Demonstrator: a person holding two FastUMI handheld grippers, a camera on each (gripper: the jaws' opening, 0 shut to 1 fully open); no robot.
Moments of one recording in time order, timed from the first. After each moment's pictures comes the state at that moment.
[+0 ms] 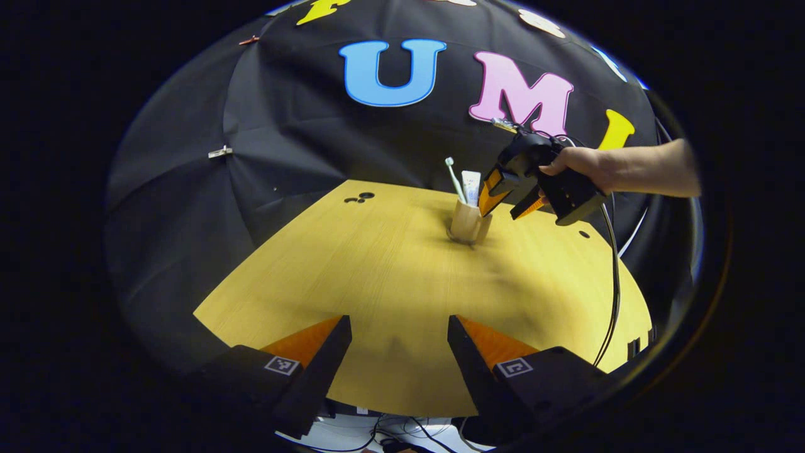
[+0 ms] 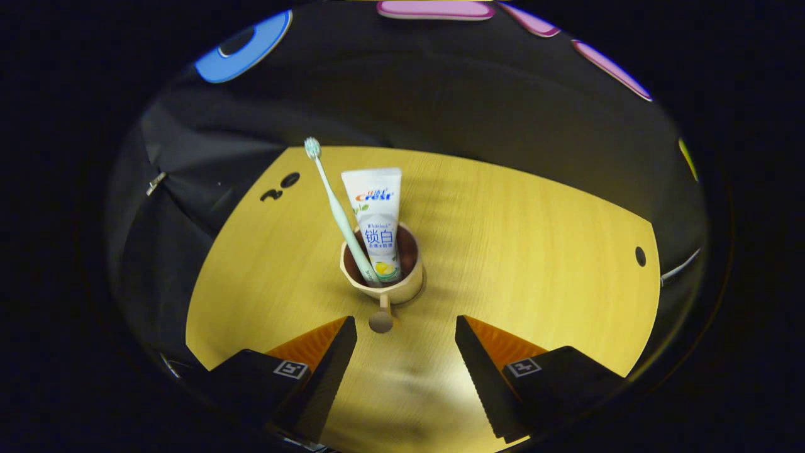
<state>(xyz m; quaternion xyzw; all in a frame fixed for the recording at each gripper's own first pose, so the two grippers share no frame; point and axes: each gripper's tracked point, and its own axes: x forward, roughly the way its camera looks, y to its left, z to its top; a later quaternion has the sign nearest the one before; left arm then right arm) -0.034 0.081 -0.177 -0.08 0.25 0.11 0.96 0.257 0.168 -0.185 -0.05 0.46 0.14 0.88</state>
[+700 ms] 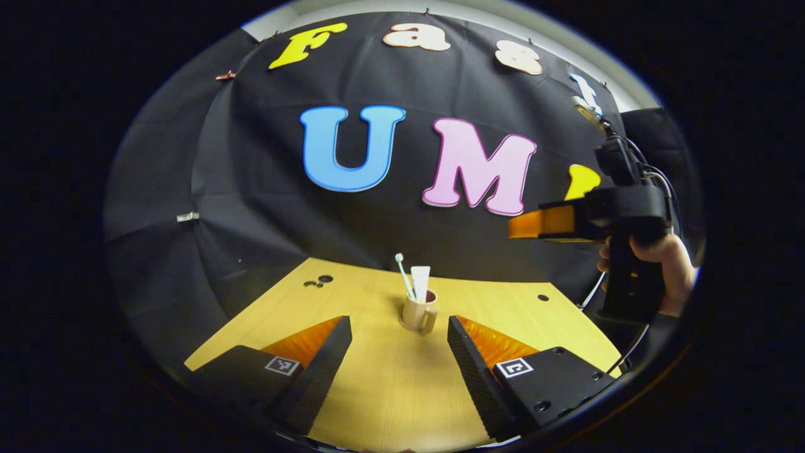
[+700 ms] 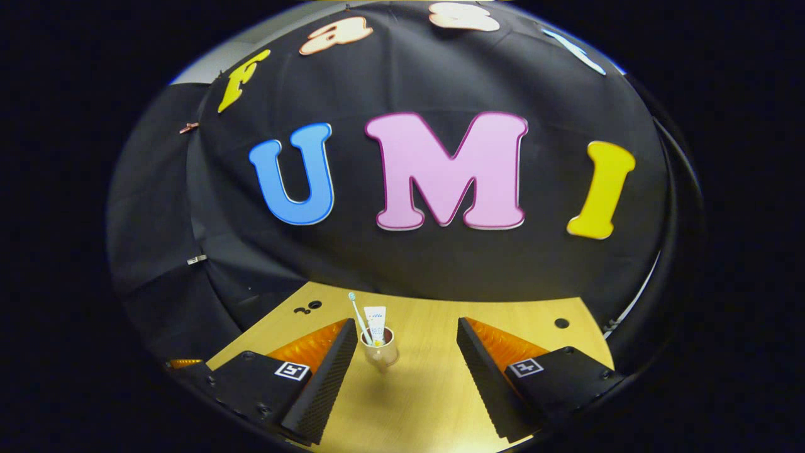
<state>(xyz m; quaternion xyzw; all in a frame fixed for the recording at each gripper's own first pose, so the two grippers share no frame) 0.024 0.035 -0.025 -0.07 0.09 0.04 0.99 0.129 0.095 0.057 -0.02 0.10 0.12 0.99</state>
